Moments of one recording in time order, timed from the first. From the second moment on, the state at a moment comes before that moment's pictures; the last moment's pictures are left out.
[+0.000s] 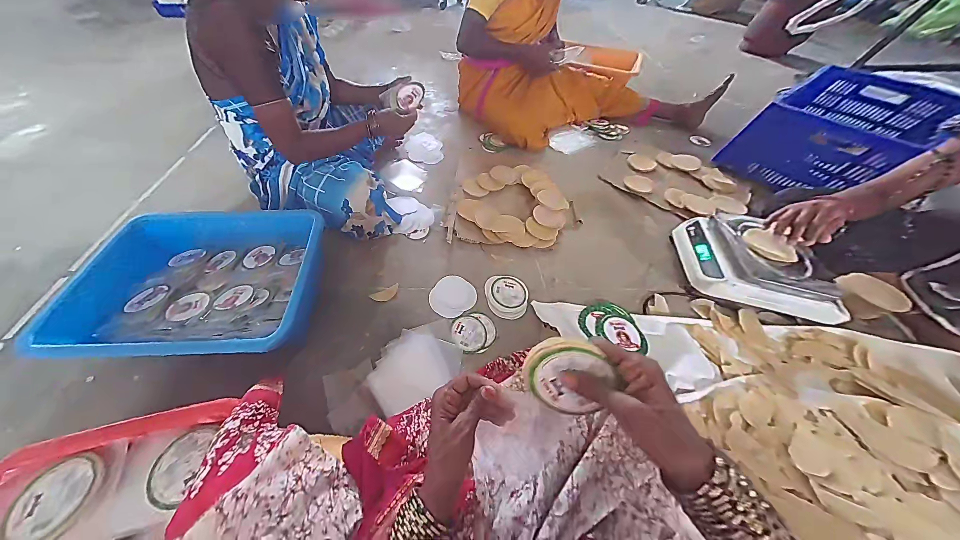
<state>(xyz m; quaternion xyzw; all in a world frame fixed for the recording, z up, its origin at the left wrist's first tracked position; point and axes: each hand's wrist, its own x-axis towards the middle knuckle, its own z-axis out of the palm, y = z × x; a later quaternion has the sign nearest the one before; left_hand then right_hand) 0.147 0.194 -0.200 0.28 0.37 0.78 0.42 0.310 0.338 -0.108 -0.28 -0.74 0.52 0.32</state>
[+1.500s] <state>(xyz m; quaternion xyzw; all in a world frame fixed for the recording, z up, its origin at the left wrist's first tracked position) 0.136 0.188 -0.196 0.52 0.44 0.73 0.05 0.404 0.347 -0.152 -0.45 -0.87 0.17 -0.02</state>
